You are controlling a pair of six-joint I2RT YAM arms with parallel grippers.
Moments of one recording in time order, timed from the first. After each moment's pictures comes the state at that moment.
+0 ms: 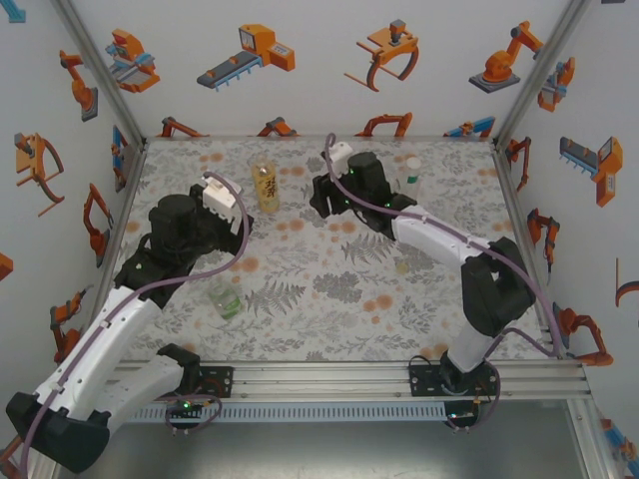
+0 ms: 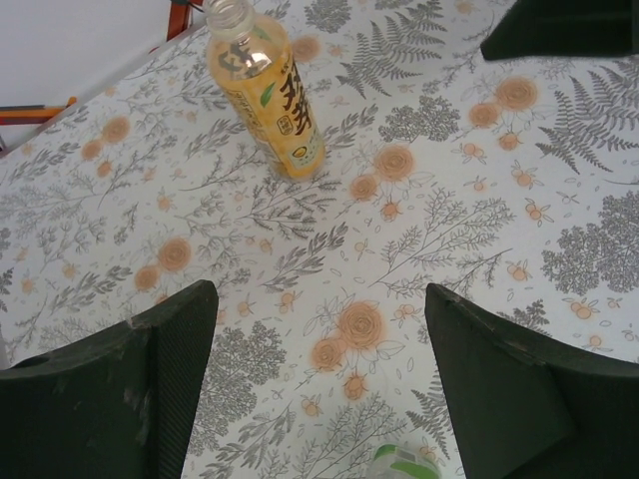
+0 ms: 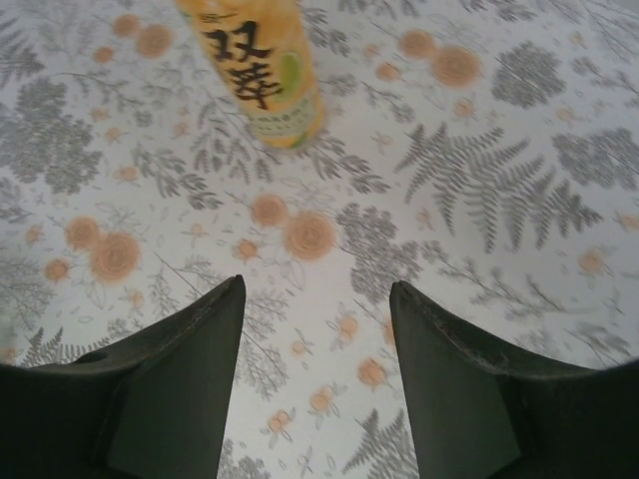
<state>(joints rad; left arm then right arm) -0.48 0.89 0.91 -0.38 0.00 0.24 0.62 1.70 1.21 0.07 -0.21 0.05</state>
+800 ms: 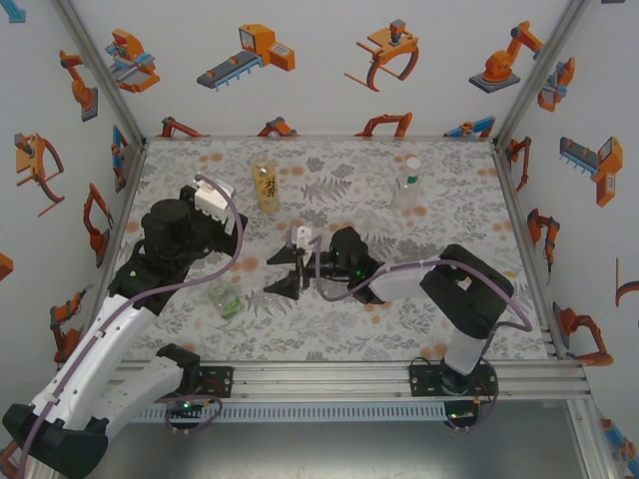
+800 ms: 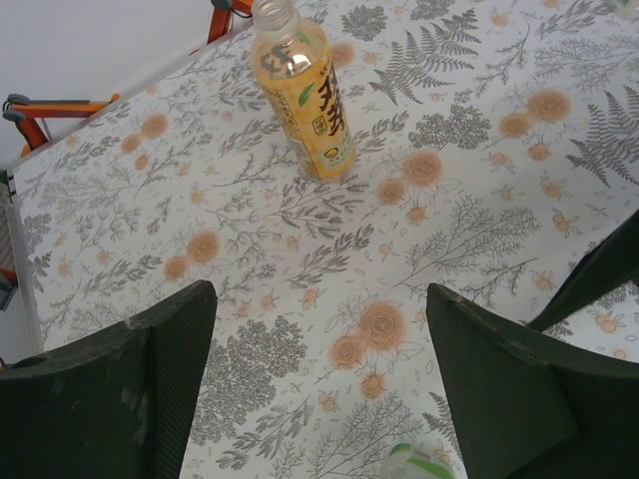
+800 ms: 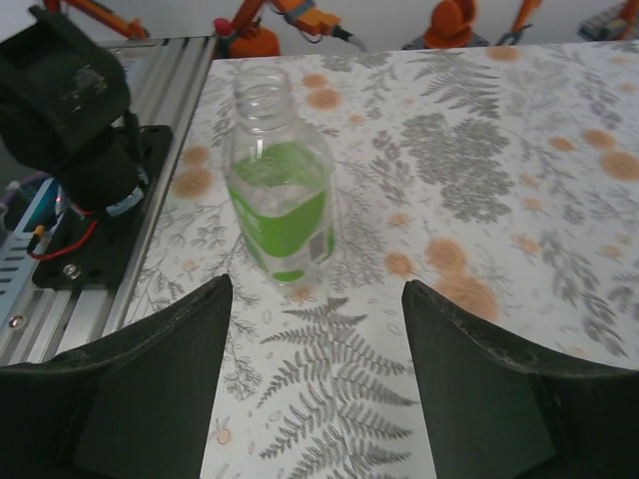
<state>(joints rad) -0.48 0.84 0.89 -0.38 -0.06 0.24 0.91 1.79 0.76 1.00 -0.71 0.00</state>
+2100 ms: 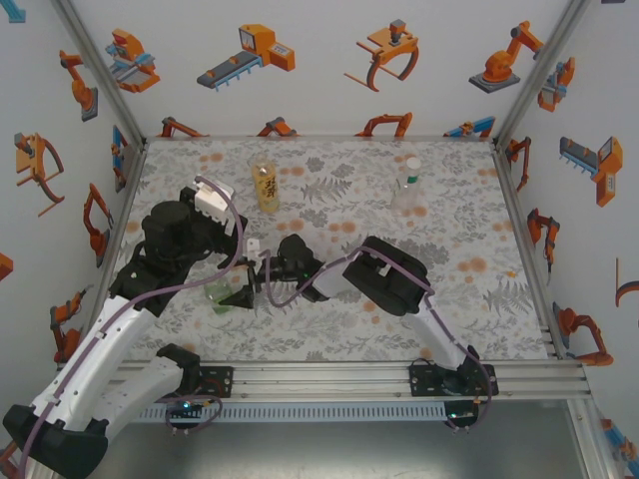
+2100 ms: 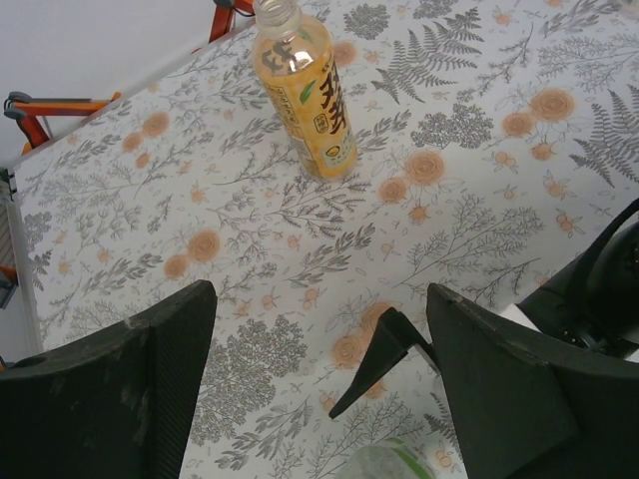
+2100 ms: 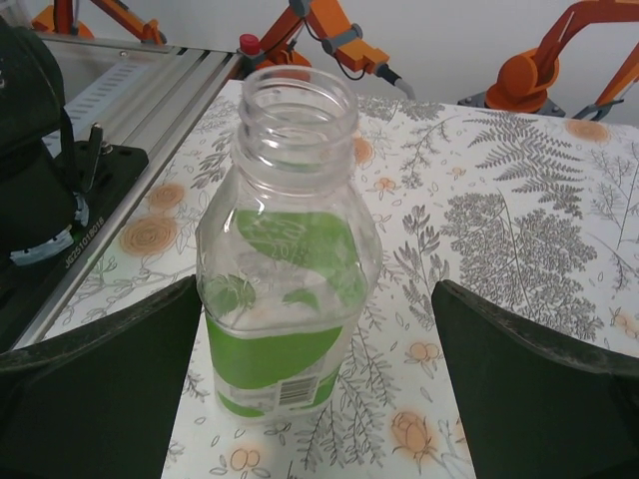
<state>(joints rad) -0.48 0.83 0.87 -0.36 -0.06 0.24 1.02 2.30 1.24 1.15 -0.76 0.00</state>
